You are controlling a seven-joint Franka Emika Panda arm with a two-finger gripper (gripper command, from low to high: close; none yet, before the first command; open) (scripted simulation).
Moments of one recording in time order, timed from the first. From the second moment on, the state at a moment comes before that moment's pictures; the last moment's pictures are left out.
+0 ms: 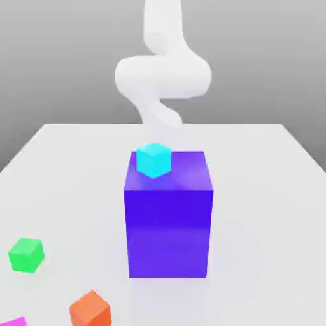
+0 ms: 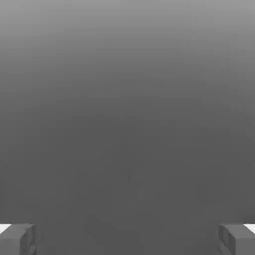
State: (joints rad) arm -0.03 -0.71 0.00 -2.28 -0.01 2.32 0.85
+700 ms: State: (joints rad) arm -0.26 0.06 -0.04 -2.14 -0.03 2.47 1.29
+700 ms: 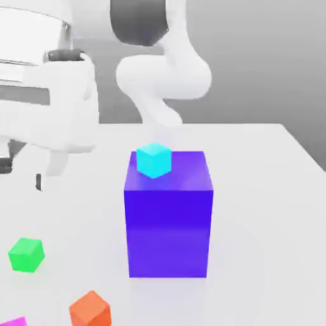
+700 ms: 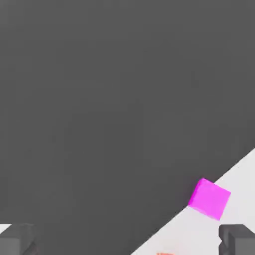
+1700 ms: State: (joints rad) arm -0.34 0.42 -0.15 -2.15 0.09 2.57 1.55
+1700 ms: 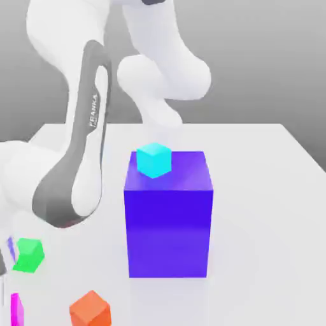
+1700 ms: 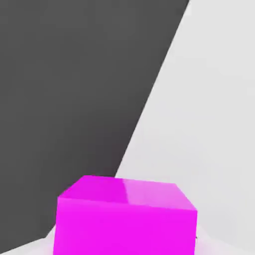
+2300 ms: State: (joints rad) arm -0.42 0.23 -0.28 -2.55 0.18 2.77 1.89
